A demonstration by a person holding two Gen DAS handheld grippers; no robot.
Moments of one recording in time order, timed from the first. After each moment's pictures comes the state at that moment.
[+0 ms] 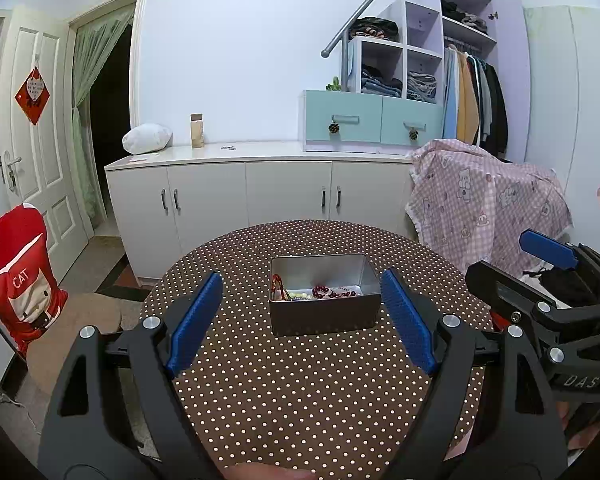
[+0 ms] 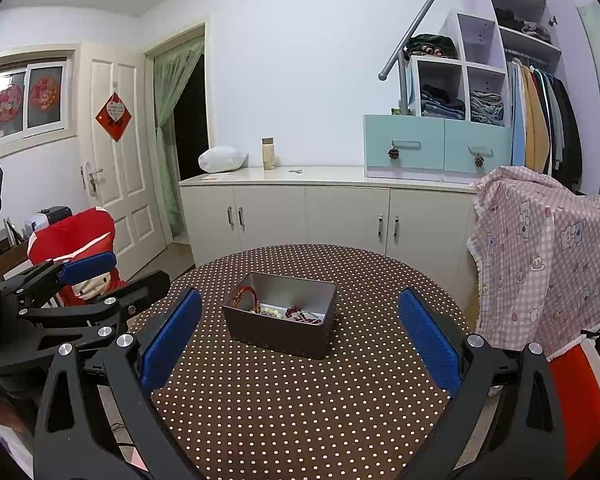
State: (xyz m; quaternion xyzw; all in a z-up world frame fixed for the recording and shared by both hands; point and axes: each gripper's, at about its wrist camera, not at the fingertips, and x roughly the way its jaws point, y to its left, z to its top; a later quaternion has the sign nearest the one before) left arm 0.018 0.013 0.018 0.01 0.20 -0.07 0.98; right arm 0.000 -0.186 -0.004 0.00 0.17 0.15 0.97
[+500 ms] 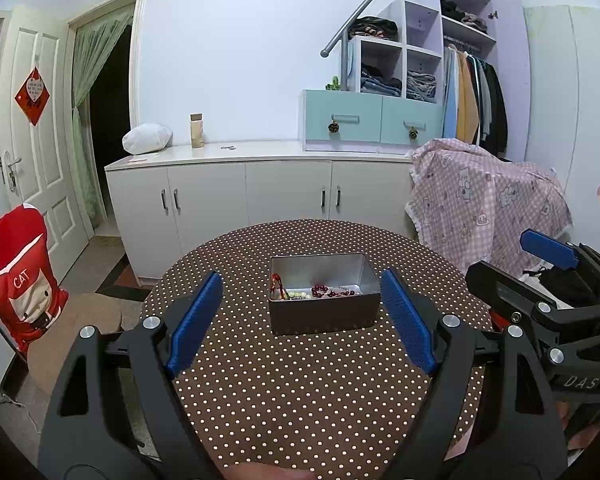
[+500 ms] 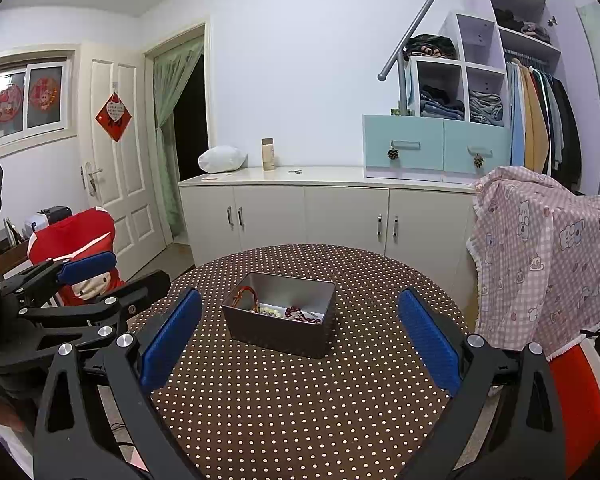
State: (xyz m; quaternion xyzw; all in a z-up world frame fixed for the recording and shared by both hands) left arm 0.019 0.013 0.020 0.01 0.21 -0.07 0.98; right arm -0.001 -0.188 -0.002 0.00 0.17 0.15 0.97
